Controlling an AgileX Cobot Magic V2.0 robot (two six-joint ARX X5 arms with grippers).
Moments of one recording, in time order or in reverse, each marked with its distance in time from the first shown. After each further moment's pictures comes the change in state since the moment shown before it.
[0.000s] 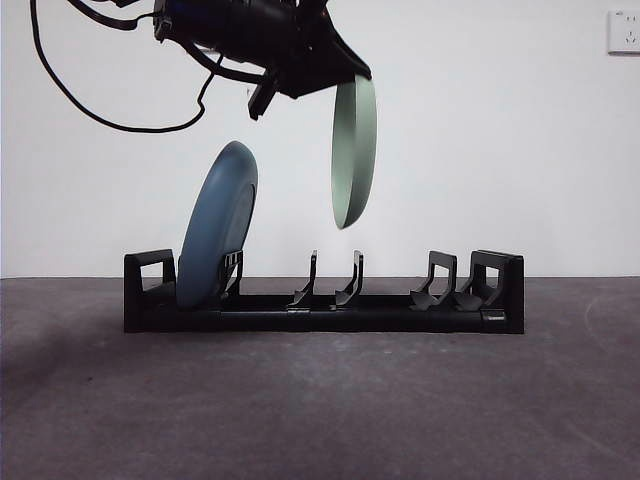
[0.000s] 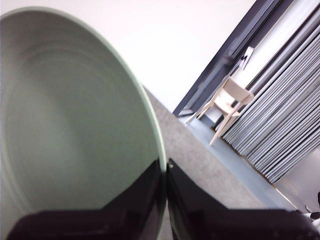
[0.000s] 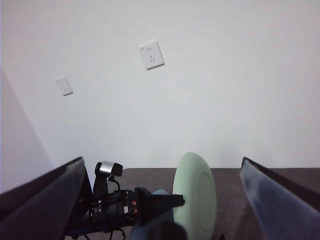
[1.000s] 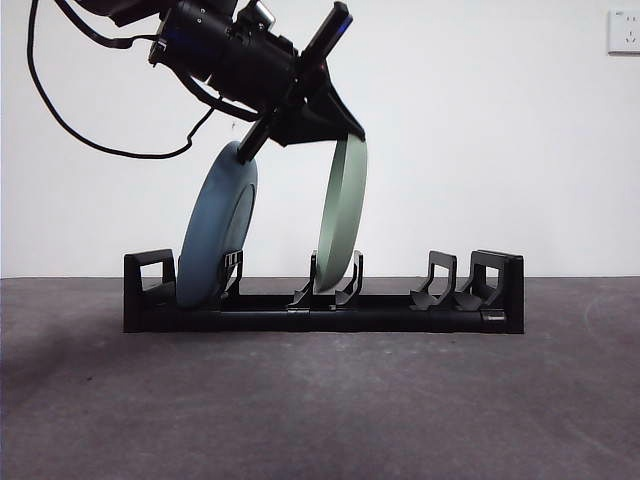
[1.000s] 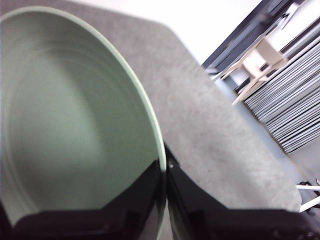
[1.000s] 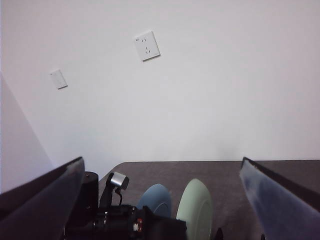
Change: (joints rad) left arm 0.000 0.024 0.000 -0.231 -0.020 0.020; right arm 0.000 0.029 0.000 0.000 0.000 0.000
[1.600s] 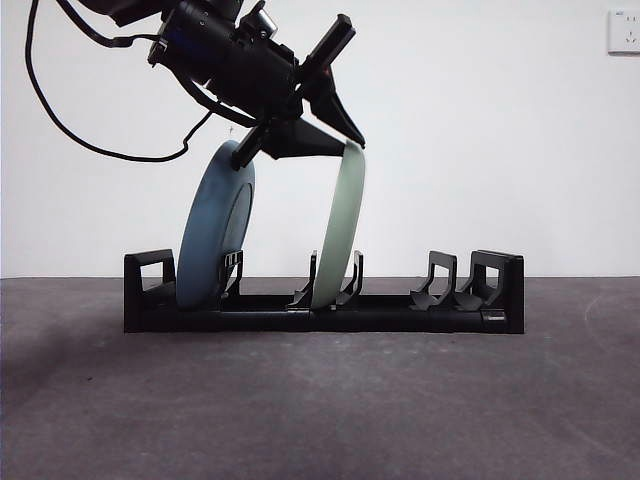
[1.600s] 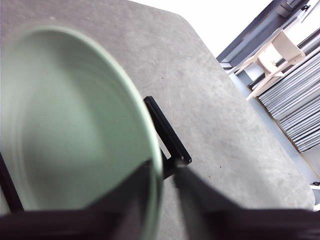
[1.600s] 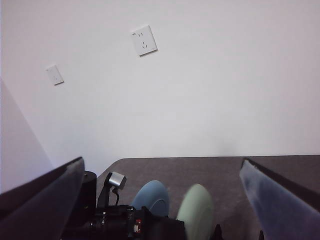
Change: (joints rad) left arm -0.007 0.000 0.000 -0.028 -0.033 0.011; right arm 0.000 0.013 0.000 0.000 -0.001 0.000
